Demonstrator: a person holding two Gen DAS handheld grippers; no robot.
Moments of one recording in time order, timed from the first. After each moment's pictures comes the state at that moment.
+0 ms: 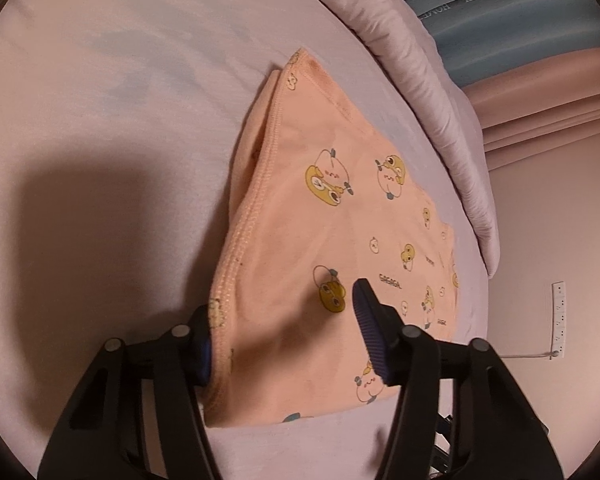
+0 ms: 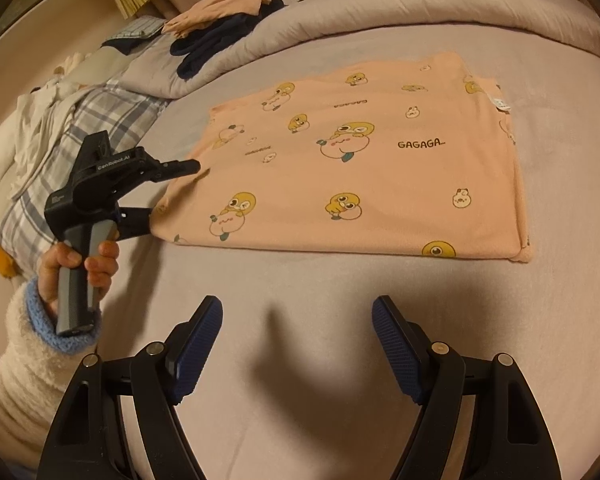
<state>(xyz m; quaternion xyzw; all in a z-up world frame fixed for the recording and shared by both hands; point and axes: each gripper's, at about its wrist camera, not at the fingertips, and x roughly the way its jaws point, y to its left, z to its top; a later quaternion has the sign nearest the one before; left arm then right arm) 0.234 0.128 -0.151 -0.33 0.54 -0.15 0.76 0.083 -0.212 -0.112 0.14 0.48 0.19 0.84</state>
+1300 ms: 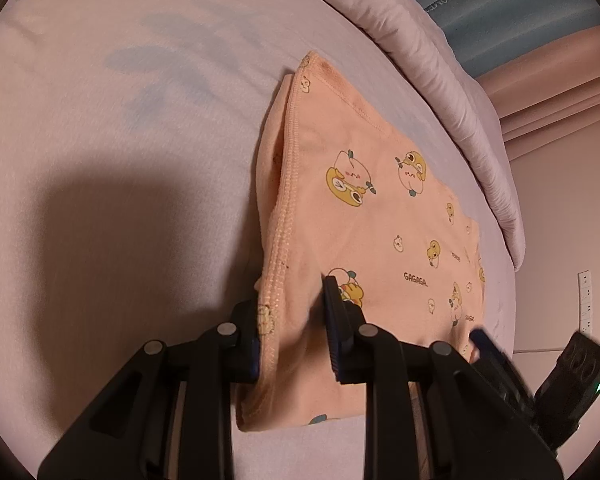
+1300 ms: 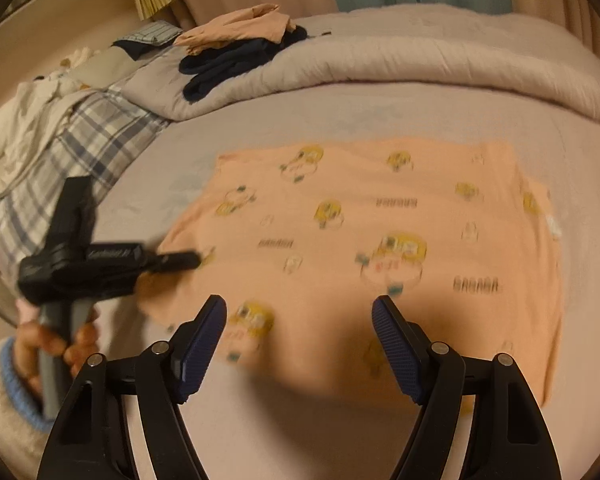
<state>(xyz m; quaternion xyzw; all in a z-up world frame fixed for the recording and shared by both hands) 0.233 0.130 -0.151 -0.28 0.54 -0.13 0.78 0.154 -0.165 -0.093 0.08 0.42 0.18 0.88</state>
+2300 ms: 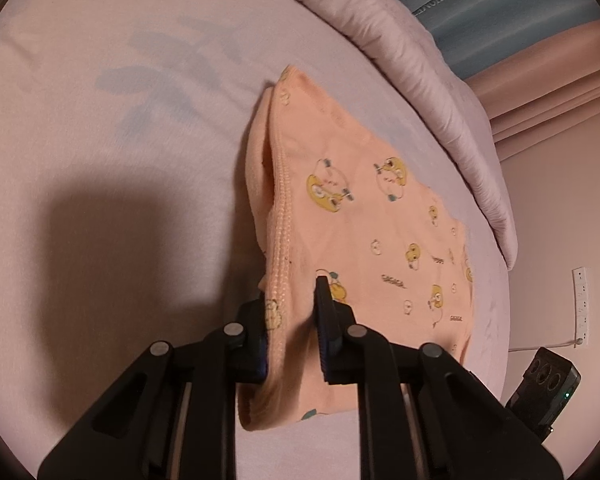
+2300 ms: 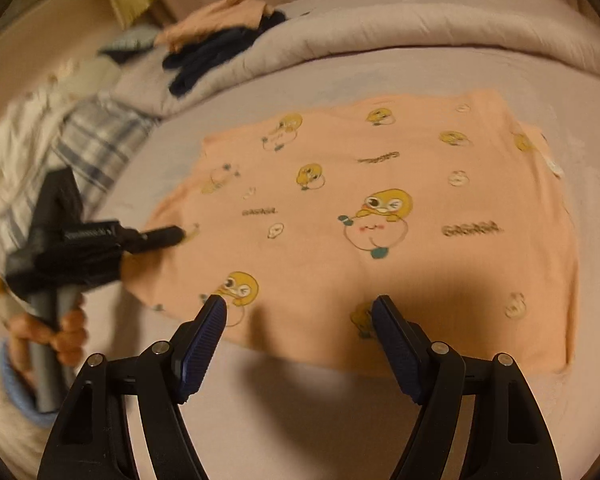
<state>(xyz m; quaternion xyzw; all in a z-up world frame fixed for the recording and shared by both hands) 0.232 0.125 -0.136 -0.28 0.53 -0.14 0.79 0.139 -0.193 -0.111 0.15 0.45 0.18 0.86</state>
